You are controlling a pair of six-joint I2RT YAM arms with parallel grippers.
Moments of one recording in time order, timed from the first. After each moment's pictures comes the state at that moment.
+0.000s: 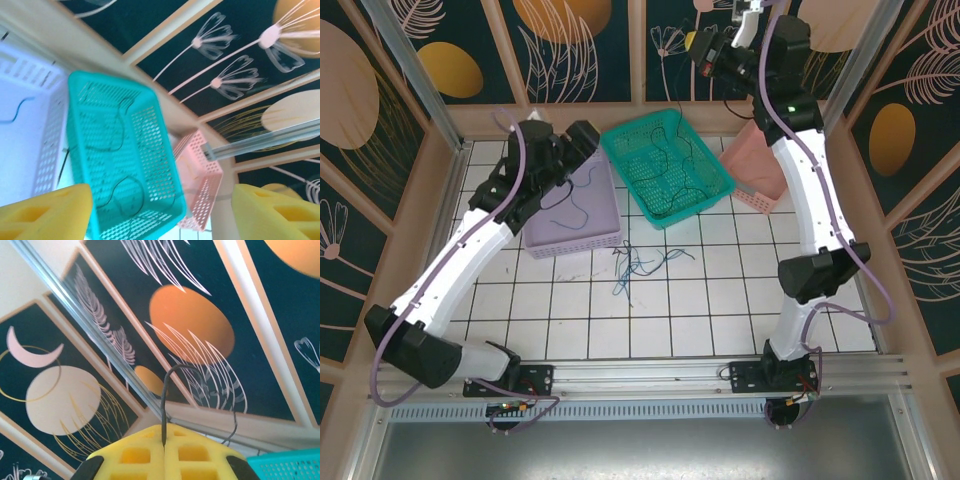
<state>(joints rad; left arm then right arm) -0.48 1.36 1.40 -0.40 -0.07 -1.01 0.28 1.86 2.27 -0.40 -0.51 0.55</state>
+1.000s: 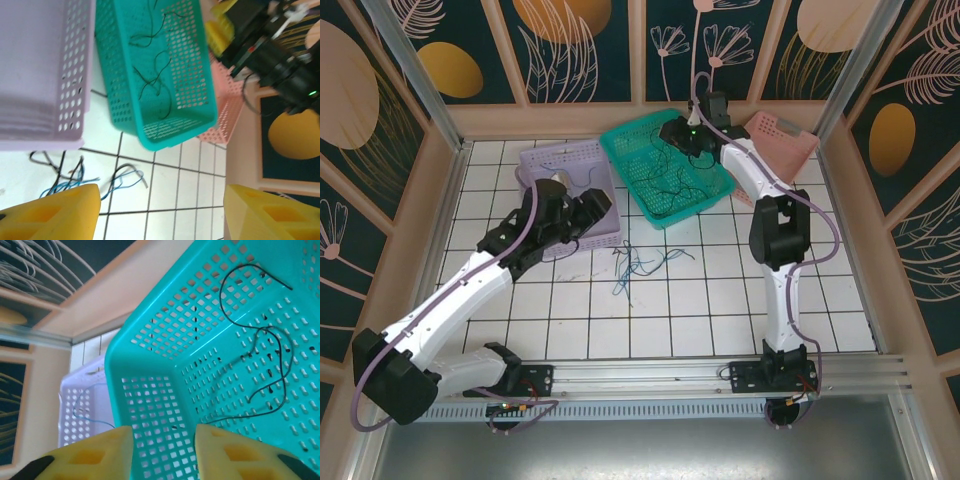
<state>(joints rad) -0.59 1.17 1.00 -0.38 0.07 -1.12 0.30 2.24 2.05 -0.45 -0.43 0.68</state>
